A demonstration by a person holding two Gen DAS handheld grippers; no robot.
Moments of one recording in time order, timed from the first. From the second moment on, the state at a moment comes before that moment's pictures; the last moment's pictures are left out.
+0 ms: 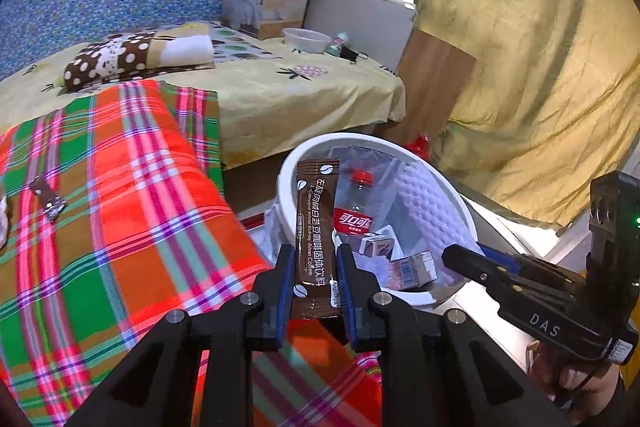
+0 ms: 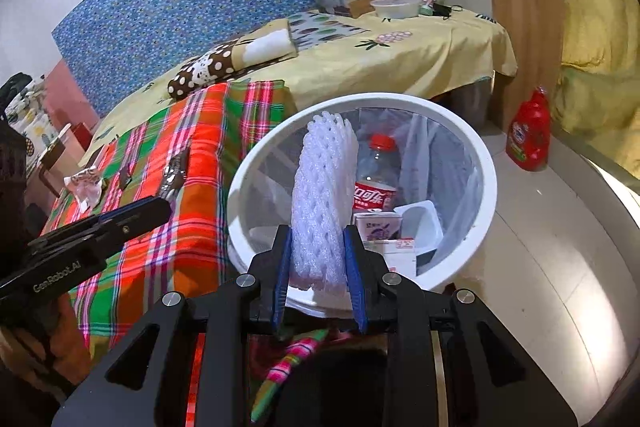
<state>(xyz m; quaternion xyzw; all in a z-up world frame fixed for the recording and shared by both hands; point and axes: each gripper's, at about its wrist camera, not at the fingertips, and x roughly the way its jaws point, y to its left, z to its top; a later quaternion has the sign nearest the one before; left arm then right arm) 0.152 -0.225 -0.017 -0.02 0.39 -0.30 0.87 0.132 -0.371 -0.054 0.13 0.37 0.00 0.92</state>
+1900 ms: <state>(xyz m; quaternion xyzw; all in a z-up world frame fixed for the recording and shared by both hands) 0.118 -0.126 -0.002 -0.08 0.36 -0.21 0.91 0.127 -0.310 -0.035 0.10 0.34 0.11 0.93</state>
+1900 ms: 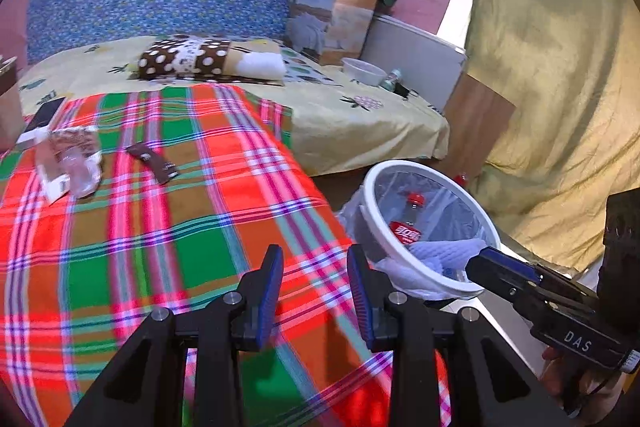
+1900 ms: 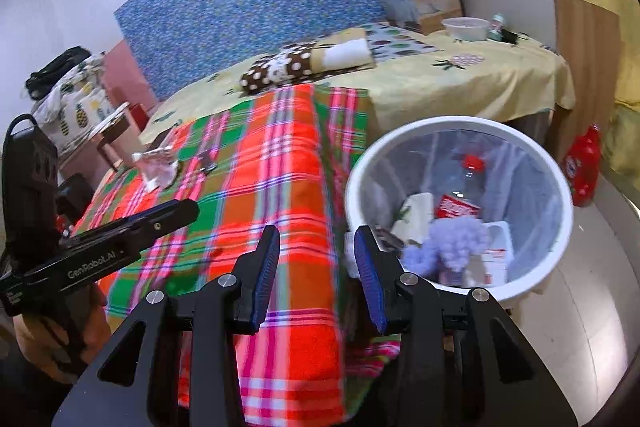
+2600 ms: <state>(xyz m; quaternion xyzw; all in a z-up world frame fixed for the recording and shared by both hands) 0.092 -0.034 -0.005 -0.11 0.35 -0.10 0.92 0.131 -0.236 -0.031 0.05 0.35 0.19 0.91</state>
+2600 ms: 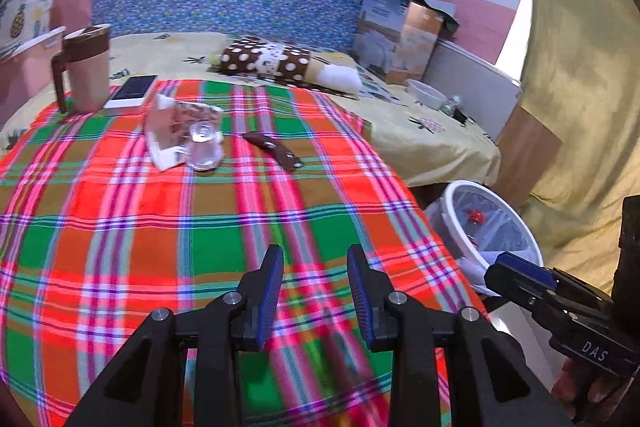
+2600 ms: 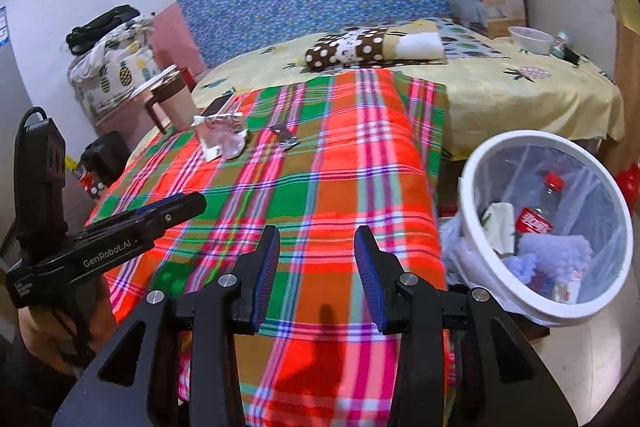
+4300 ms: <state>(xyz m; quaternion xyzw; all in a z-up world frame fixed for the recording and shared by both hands) 0.241 0.046 -0.033 -0.14 0.37 -0.03 0.92 0.262 -0.150 -0.046 -0.03 0.39 0.24 0.89</state>
